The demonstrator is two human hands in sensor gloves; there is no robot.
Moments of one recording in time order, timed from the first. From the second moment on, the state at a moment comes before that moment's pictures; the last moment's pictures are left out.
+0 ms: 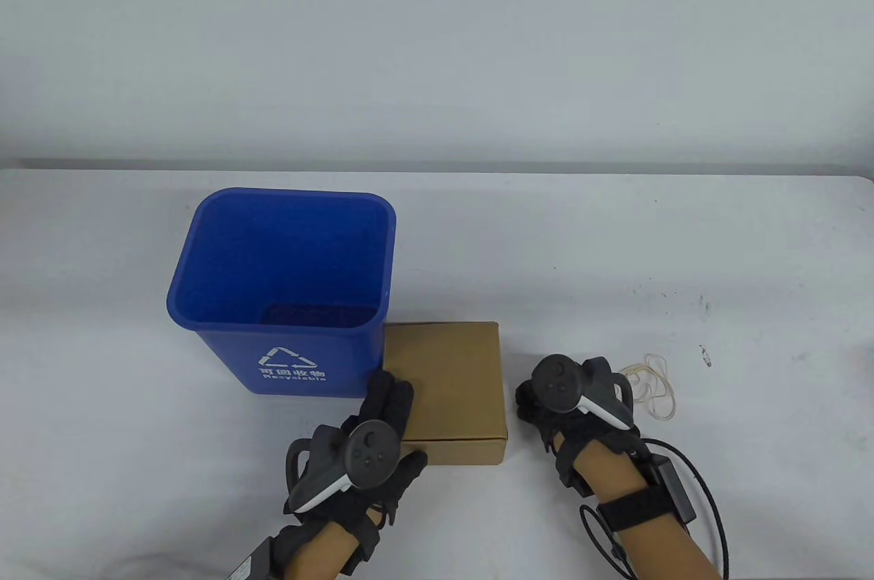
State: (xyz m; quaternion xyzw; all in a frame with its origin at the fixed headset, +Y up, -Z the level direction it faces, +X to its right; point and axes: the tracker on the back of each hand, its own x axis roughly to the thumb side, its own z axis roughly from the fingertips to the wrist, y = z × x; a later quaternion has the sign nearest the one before) left_hand -0.119 -0.724 -0.235 -0.07 -0.15 0.15 0.98; right_hand 0.156 -0.761 -0.331 0.17 0.08 0.98 0.09
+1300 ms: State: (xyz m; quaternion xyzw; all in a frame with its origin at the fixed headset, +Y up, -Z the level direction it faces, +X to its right) left_hand -0.116 -0.723 -0.233 -0.07 -0.14 0.14 0.98; right_hand 0.266 -0.706 -0.330 0.04 0.02 0.97 0.25
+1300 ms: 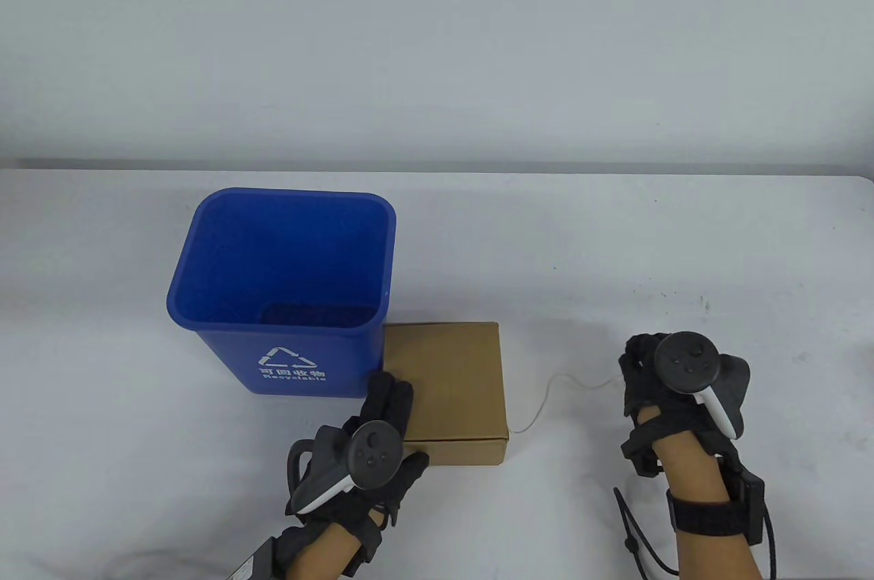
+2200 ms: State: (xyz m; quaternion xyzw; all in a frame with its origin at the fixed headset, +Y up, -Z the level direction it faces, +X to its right) left_hand -0.117 -0.722 -0.234 -0.06 -0.15 0.15 0.98; right_hand 0.192 -0.731 -0.328 0.15 0.05 0.95 0.27
